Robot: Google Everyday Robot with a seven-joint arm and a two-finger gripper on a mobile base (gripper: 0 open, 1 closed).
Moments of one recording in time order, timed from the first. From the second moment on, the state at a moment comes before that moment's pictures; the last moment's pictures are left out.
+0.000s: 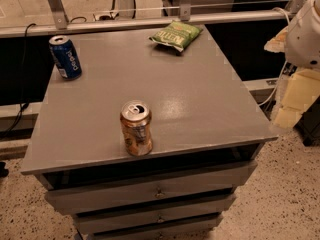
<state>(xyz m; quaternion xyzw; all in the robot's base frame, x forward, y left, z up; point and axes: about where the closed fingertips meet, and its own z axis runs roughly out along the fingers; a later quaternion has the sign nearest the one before) 0.438 -0.217 0.976 -0.60 0.78 -0.03 0.16</state>
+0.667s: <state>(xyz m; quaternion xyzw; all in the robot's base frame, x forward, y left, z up) 0.473 -0.191 0.954 -0.62 0.76 -0.01 0.19</state>
